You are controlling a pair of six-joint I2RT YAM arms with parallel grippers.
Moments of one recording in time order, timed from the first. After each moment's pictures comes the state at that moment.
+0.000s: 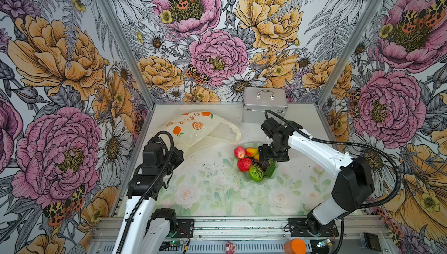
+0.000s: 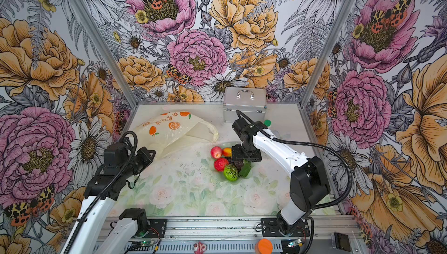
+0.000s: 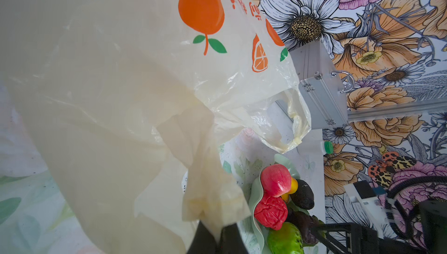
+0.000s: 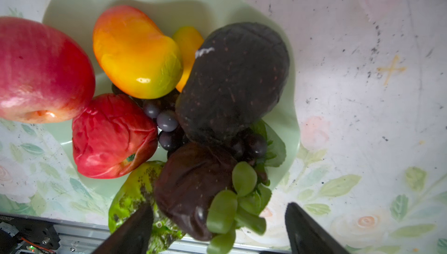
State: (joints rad) left arm -0.03 0.68 0.73 -0.66 0.21 -0.76; right arm 0.53 1.61 1.35 -1.21 -0.08 0.50
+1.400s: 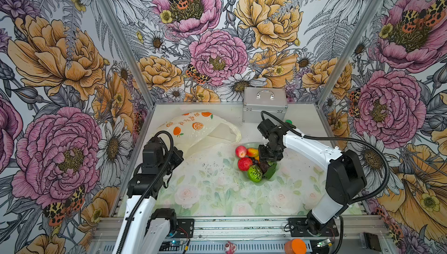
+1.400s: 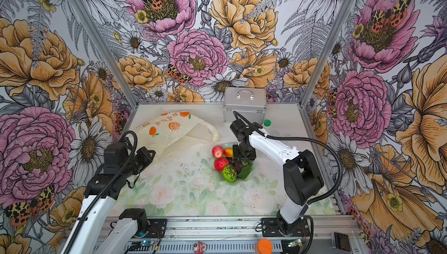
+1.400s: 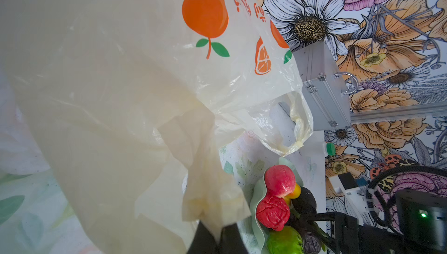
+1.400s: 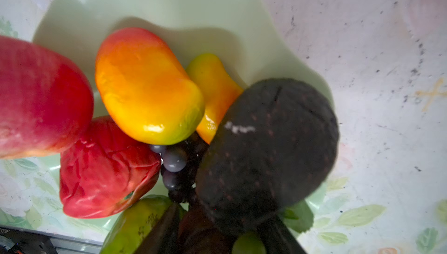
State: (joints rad) left arm -0.02 0.69 0.73 -0.67 0.22 -0.76; right arm 0.53 1.68 1.32 -1.12 -0.11 0.49
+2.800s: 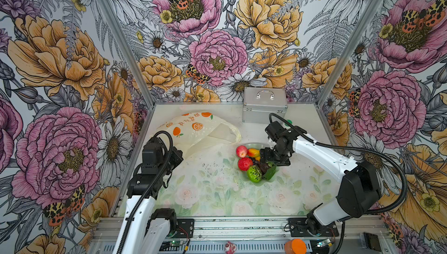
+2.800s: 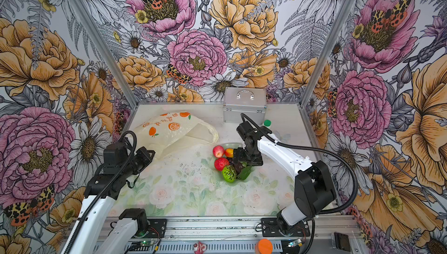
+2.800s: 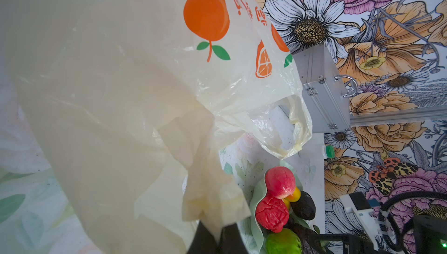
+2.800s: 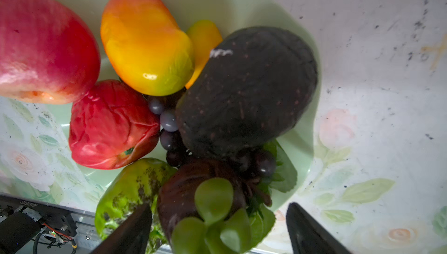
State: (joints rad) left arm -0.01 0.68 0.73 -0.67 0.22 -0.77; right arm 0.51 1.54 1.22 -1.12 -0.17 0.51
